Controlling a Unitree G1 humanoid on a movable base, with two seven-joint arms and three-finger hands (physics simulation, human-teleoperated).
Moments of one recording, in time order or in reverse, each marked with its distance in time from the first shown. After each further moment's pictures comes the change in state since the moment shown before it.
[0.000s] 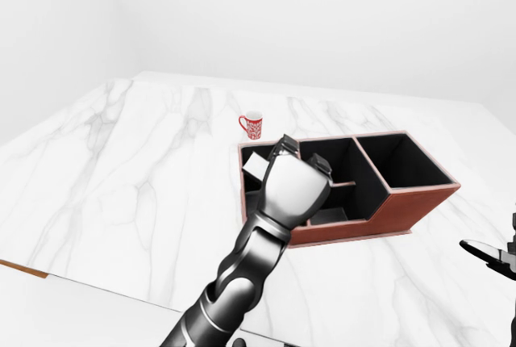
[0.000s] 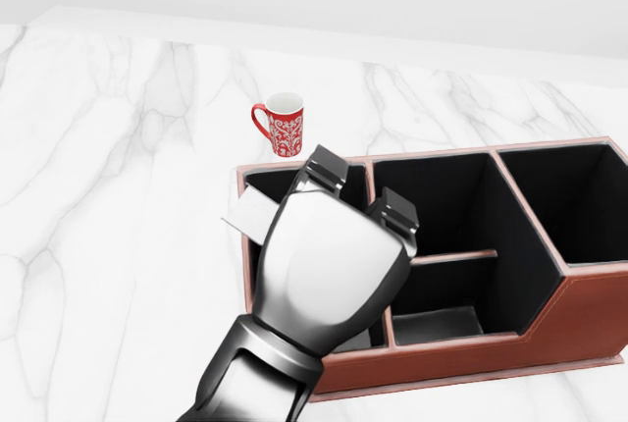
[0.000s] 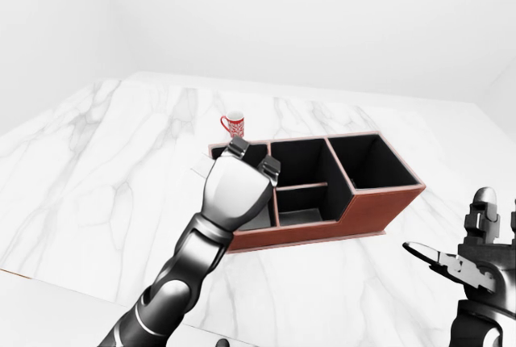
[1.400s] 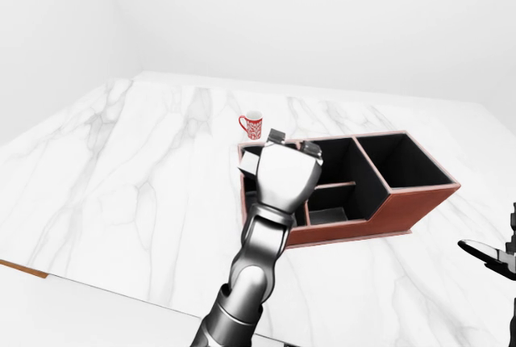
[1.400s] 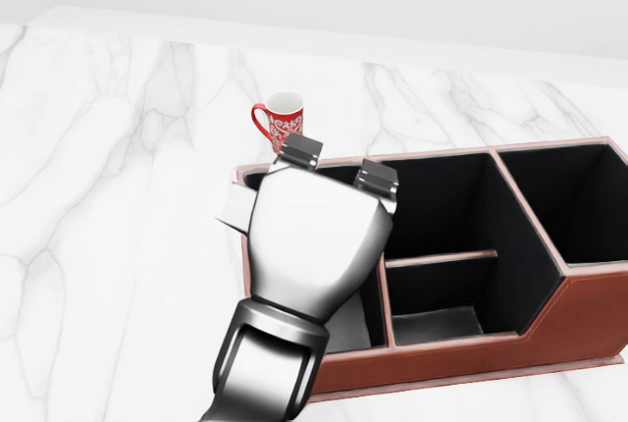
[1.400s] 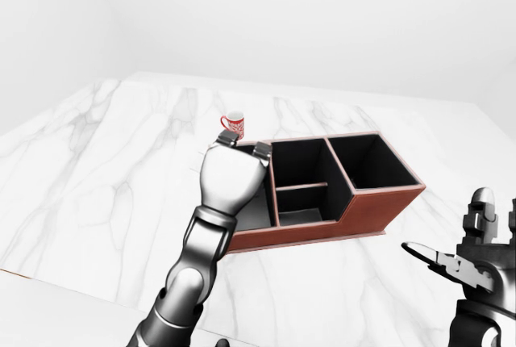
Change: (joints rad) left arm 0.037 -0.230 0.161 0.110 0.010 0.000 0.080; right arm 0.000 0.001 0.003 0.003 -0.006 0.000 0.002
